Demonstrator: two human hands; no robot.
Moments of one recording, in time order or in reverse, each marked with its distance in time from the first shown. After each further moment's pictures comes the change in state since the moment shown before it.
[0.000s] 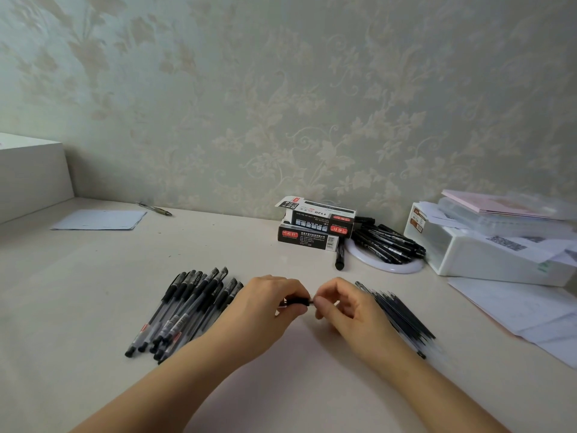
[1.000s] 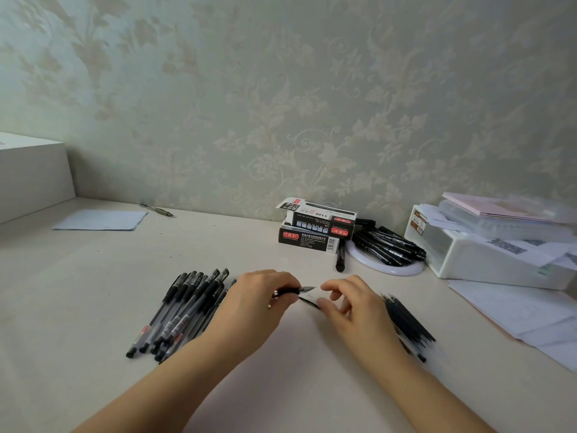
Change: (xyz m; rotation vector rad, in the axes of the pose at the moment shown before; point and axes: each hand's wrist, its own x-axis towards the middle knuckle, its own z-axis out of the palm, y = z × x) left_hand 0.000 -0.002 -0.005 -0.018 0.131 -0.110; right_hand 0.007 0.002 0.003 -0.426 0.242 -0.114
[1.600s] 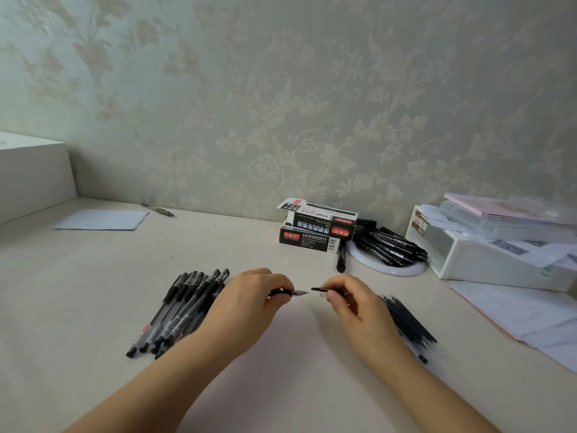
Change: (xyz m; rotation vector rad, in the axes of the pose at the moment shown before) left_hand 0.000 -0.009 -0.004 0.082 -0.041 -0.035; right_hand -0.003 -0.005 -0.005 0.243 -0.018 0.061
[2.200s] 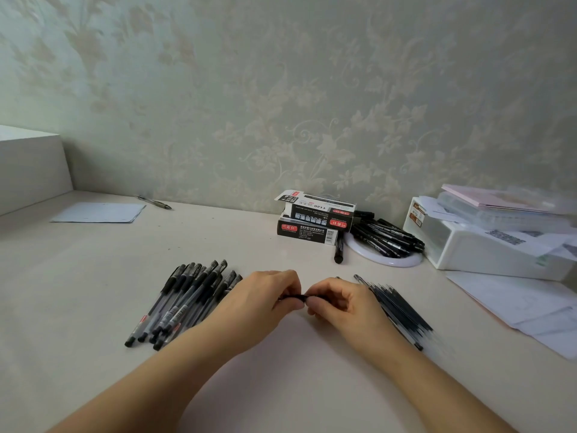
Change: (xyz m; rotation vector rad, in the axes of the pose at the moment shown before) left_hand -0.001 0.007 0.009 -0.024 -0.132 0.121; right_hand -0.002 0.000 0.001 0.220 -0.227 0.079
